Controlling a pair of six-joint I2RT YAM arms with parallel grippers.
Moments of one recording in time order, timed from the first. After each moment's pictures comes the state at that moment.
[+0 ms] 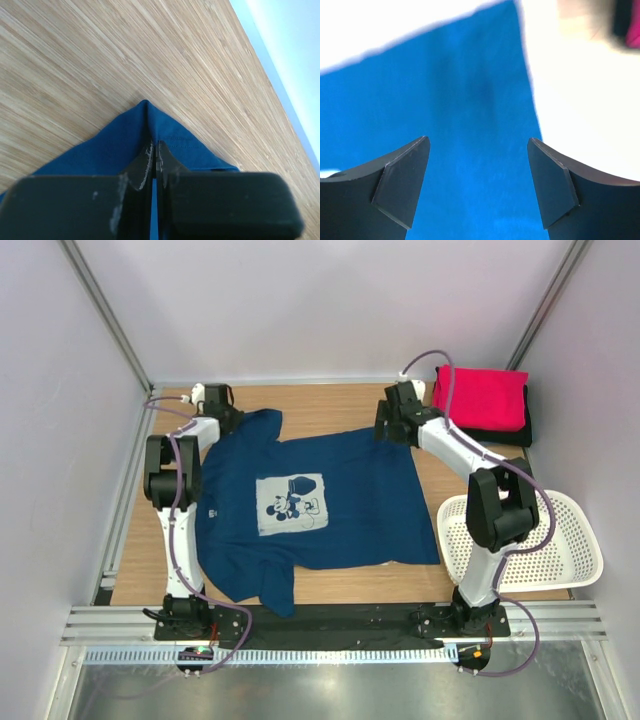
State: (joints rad) left arm -0.04 2.30 1.65 -0.02 -0.14 -0.91; right arm 0.36 1.83 1.42 -0.47 0.31 0.40
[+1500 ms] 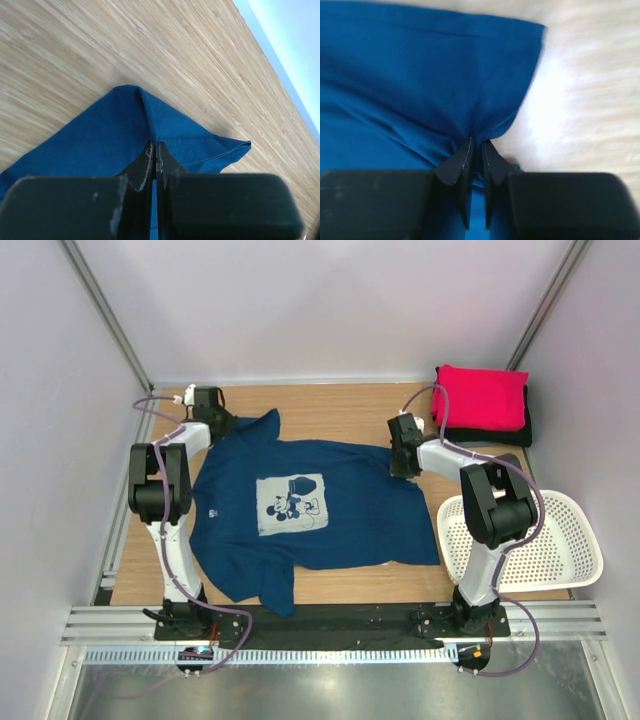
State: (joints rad) left arm -0.02 2.11 1.46 -0.03 -0.08 -0.83; right arm 0.30 1.88 1.19 -0.36 0.23 0.39
